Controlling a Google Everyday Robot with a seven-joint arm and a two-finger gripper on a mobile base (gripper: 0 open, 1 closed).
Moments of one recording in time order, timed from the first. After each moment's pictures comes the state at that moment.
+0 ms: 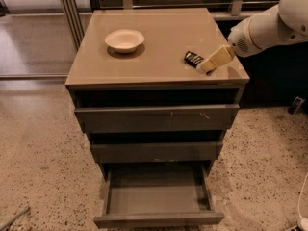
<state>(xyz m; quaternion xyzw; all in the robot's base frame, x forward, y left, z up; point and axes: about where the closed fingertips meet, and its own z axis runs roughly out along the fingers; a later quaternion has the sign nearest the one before) 0.687 -0.199 0.903 -0.41 0.81 0.05 0.41</state>
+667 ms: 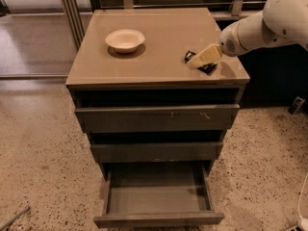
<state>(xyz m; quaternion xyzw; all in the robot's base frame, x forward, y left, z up) 0.721 -0.186 0.885 -0.37 0.83 0.09 0.42</state>
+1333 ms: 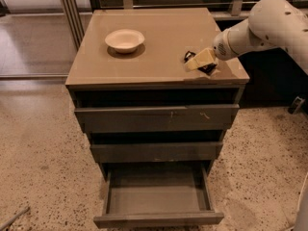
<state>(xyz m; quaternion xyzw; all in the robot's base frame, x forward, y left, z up) 0.748 -0.184 0.849 -0.33 0.85 0.09 0.40</state>
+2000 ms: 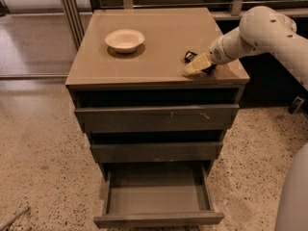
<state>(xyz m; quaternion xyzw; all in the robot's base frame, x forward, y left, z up) 0.767 -0.188 0.817 -0.31 0.87 0.08 0.38</state>
